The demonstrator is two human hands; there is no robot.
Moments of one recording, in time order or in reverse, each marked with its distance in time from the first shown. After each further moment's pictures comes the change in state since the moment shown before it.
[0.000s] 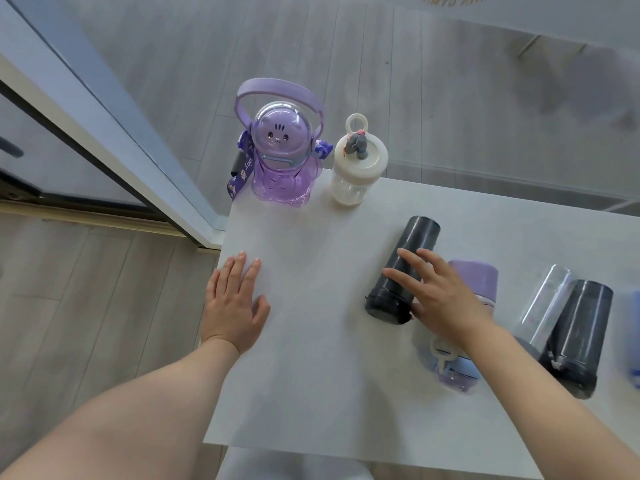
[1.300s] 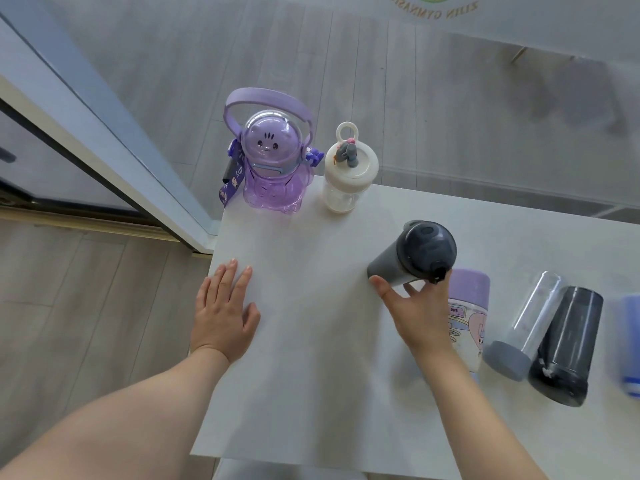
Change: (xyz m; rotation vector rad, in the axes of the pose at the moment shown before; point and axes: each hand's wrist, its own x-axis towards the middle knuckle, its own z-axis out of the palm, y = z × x) left_hand 0.001 0.003 -0.005 0.000 -0.009 -0.001; right_hand 0.023 -0.065 -0.024 1.197 0.511 0.802
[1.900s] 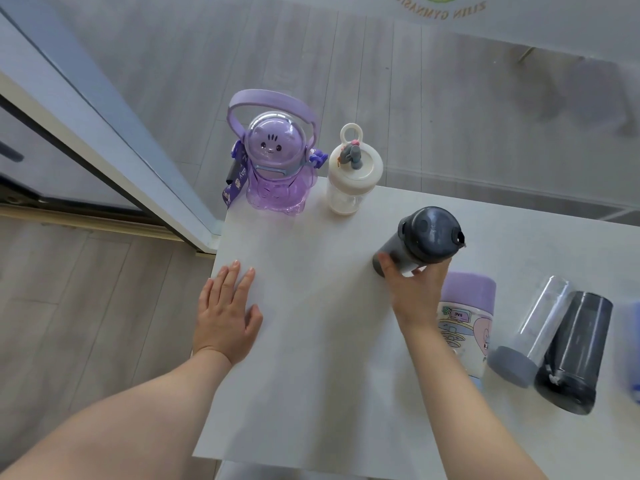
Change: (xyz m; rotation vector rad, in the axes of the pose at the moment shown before) left_hand -0.001 -0.001 0.001 0.012 -0.005 0.000; right_hand 0.030 0.005 0.025 0.046 0.165 0.015
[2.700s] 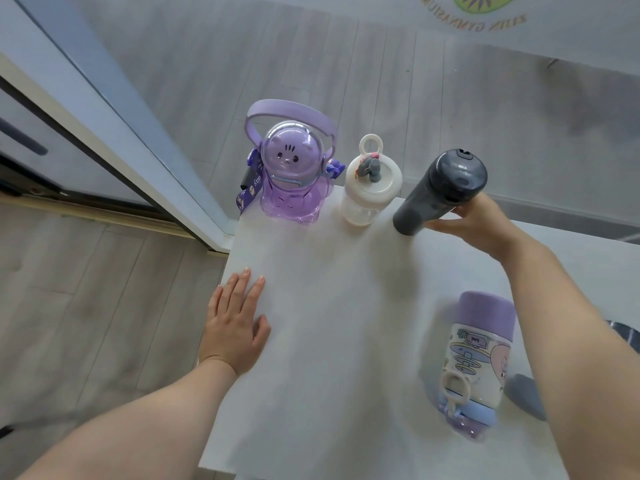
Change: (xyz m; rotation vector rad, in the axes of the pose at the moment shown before) left_hand 0.002 0.000 0.000 0.010 -0.010 -0.003; right_hand 0.164 -0.051 -0.032 -0.382 -0.736 -0.105
